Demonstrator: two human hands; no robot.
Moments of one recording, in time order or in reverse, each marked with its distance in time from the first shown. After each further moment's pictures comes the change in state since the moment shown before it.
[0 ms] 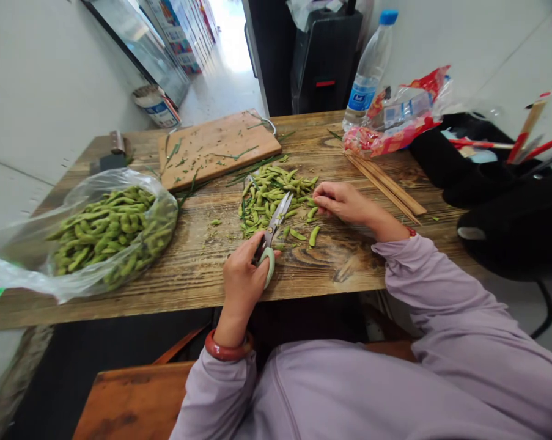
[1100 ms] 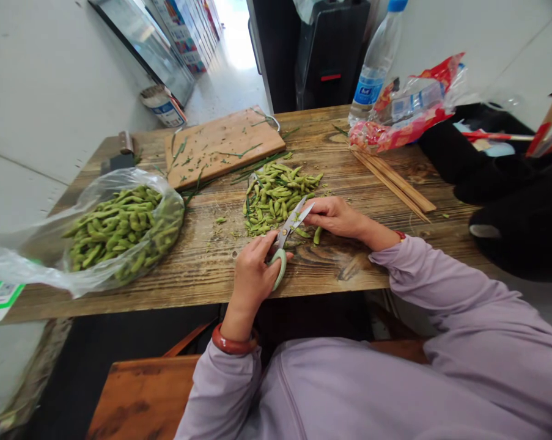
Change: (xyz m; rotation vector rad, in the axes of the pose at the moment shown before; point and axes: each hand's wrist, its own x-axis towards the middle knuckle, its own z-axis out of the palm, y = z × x) left_hand 0.004 0.007 -0.001 0.037 -0.161 0.097; right_hand -0.002 -0.015 0.037 0.342 -0.099 -0.211
